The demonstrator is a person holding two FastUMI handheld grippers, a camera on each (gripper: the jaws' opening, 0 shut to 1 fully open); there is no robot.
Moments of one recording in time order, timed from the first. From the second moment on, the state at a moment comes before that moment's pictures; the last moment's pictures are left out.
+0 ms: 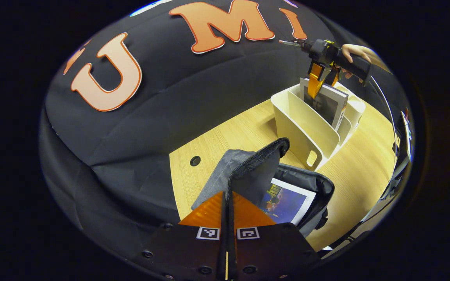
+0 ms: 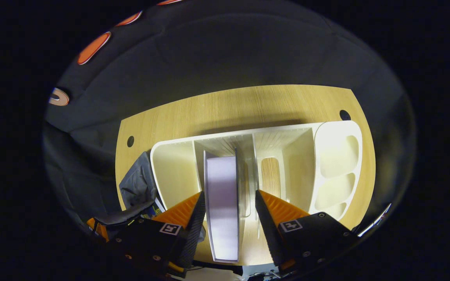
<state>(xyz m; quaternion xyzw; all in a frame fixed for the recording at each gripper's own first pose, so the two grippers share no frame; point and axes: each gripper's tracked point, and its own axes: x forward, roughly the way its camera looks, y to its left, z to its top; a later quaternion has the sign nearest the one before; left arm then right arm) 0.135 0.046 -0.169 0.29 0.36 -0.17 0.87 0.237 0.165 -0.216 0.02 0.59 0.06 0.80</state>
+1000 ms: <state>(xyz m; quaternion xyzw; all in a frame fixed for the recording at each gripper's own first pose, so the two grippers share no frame) 0.131 0.049 -0.178 0.27 0.35 -0.20 0.87 0.195 0.177 -0.116 -0.01 0.54 0.01 0.84</state>
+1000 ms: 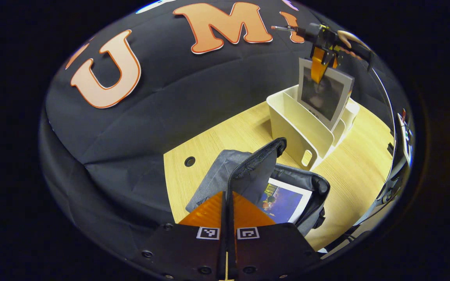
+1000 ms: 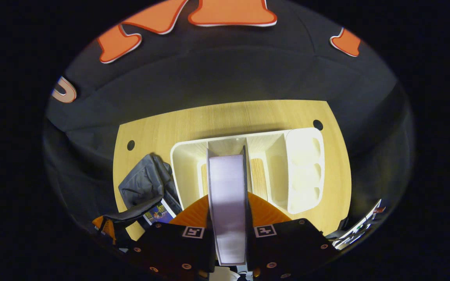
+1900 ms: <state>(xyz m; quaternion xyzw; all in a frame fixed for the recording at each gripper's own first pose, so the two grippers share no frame) 0.141 0.033 -0.154 0.35 0.31 -0.25 0.85 -0.020 0.205 -0.055 0.28 0.42 0.08 0.86</state>
